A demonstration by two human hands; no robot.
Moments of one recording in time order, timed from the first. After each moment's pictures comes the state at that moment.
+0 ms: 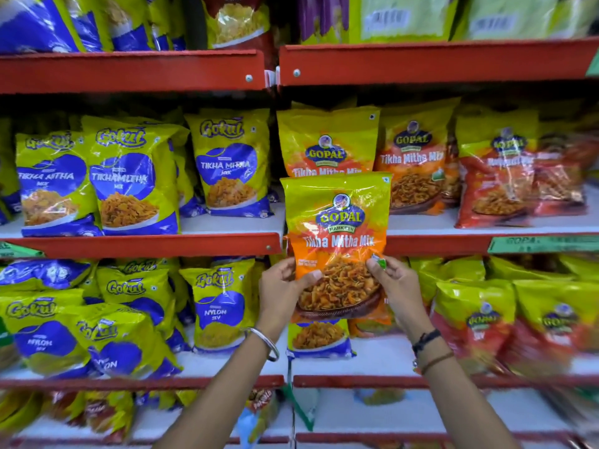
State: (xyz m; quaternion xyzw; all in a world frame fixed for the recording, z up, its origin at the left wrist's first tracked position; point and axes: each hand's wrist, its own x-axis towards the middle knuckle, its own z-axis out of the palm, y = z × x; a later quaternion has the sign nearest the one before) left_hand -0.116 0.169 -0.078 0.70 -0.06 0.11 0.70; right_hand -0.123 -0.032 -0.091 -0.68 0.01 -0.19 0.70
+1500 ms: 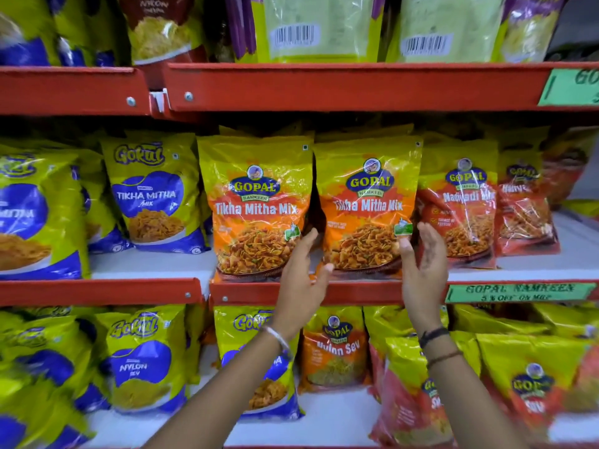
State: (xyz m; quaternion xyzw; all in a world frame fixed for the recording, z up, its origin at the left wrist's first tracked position) left_hand -0.035 0.007 -0.039 0.76 -0.23 0.19 0.57; right_hand -0.042 -0.180 -0.039 -0.64 0.01 -0.42 0.65
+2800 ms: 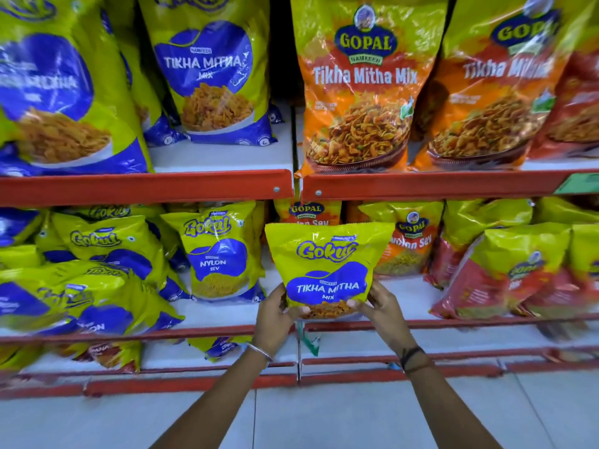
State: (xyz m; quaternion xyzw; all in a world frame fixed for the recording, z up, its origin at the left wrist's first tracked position) left_hand -0.096 0.224 -0.273 0.78 -0.03 -0.04 0.62; right_hand -0.117 -0.002 -0.274 -0.74 0.04 -0.01 0.67
